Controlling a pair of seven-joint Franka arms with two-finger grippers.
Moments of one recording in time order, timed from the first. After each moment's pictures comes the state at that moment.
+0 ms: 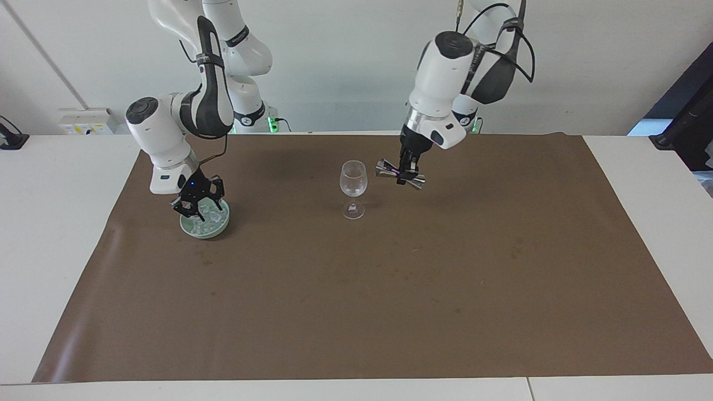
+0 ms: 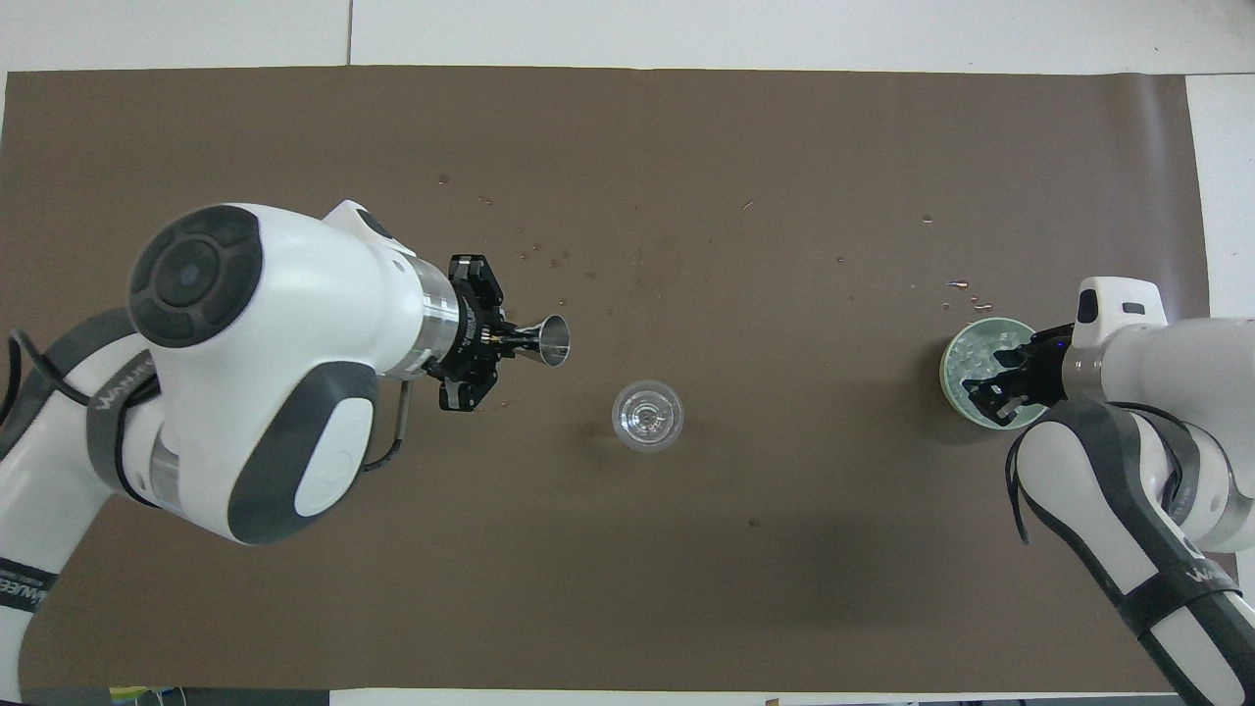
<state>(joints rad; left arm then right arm) -0.68 0.01 0.19 -1.89 -0.26 2.05 -1.83 -0.07 -0.06 -0.01 -2.41 0.17 2.44 -0.89</state>
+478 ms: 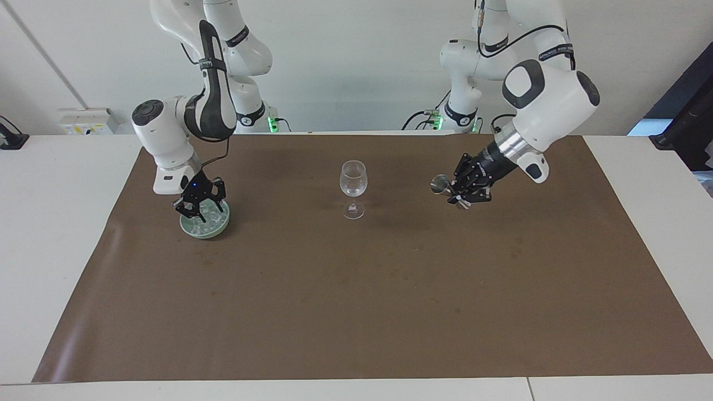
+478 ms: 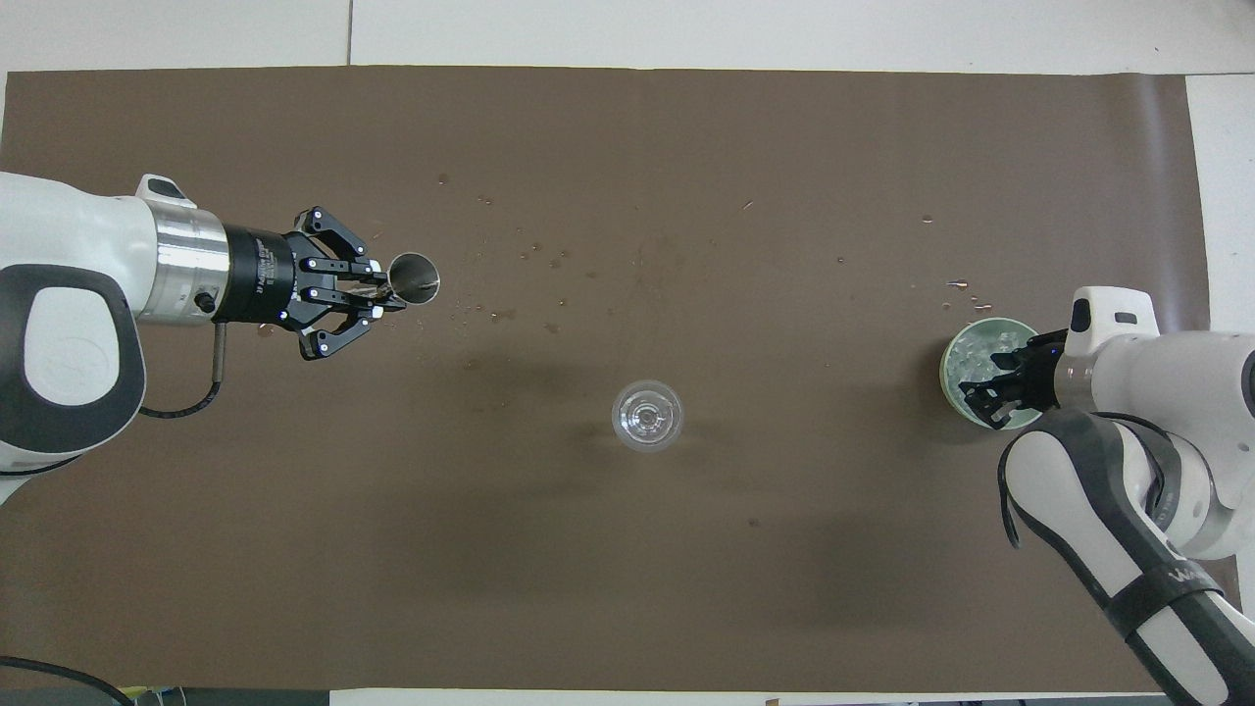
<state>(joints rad) -0.35 0.01 0.19 -1.98 -0.69 2.05 -1.43 -0.06 -0.05 -0.01 -2.44 0.17 2.50 -0.89</state>
